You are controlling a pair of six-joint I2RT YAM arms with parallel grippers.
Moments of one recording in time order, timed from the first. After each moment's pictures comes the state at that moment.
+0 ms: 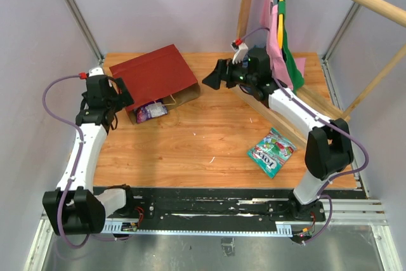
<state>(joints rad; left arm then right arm) 0.08 1.10 0.98 -0.45 -0.17 -0.33 0.44 1.71 1.40 0.03 -0.52 0.39</state>
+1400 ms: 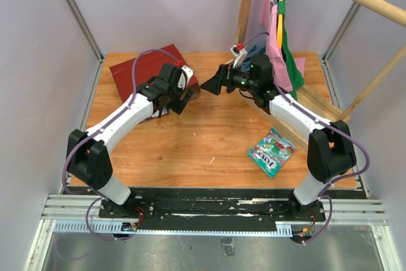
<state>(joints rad) -0.50 1.54 1.30 -0.60 -0.27 0.16 0.44 1.65 1.24 0.23 -0.65 0.46</state>
